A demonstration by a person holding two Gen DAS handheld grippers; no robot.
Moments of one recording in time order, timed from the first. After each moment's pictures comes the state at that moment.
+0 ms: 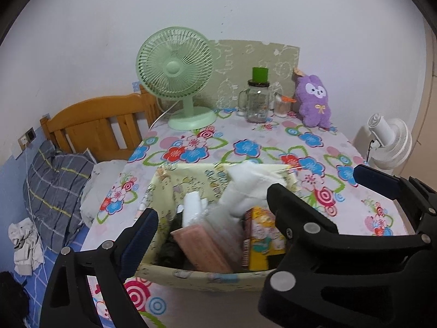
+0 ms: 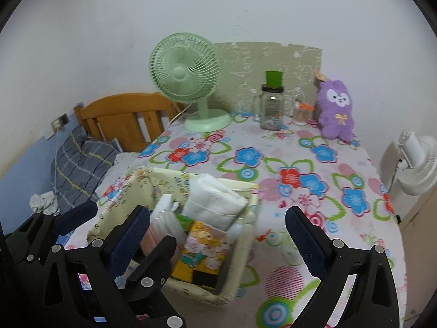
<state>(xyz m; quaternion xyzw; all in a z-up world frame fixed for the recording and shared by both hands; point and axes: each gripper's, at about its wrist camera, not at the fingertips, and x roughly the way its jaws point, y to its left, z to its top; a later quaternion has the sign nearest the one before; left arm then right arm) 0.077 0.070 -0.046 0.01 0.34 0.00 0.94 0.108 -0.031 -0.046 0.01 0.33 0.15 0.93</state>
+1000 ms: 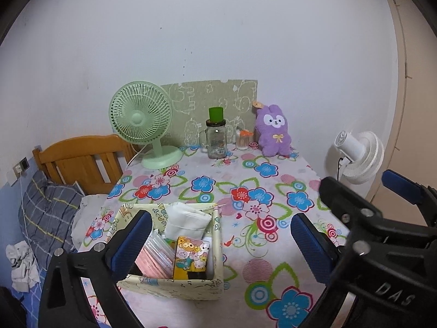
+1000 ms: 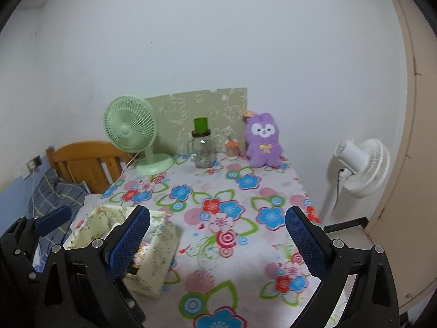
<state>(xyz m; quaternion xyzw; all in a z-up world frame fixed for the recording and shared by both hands) 0.033 -0.023 0.014 0.03 0.27 -0.03 0.96 0.041 -0.163 0.014 0.04 0.24 0.04 0.97</state>
